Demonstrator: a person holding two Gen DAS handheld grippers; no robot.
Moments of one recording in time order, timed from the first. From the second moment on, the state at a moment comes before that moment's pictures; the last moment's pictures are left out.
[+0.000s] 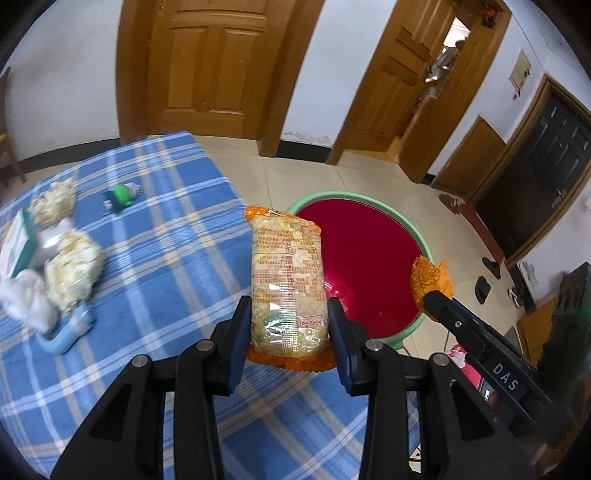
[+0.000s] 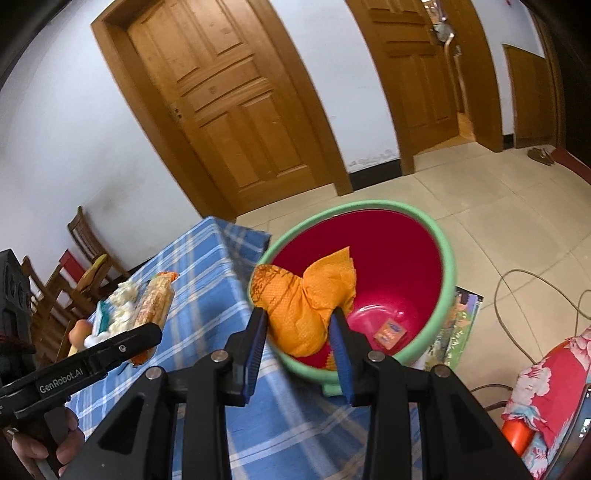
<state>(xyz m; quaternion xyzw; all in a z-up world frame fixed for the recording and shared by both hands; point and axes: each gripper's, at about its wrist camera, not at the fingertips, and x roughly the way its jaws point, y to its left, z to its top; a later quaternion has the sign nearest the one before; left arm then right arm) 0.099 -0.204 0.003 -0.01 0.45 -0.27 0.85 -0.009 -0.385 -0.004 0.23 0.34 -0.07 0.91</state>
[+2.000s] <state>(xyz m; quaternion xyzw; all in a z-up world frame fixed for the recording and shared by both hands) 0.120 -0.106 0.006 -0.06 0.43 -0.13 0.89 -0.004 -0.378 -0.008 0.26 0.35 -0.07 0.90</state>
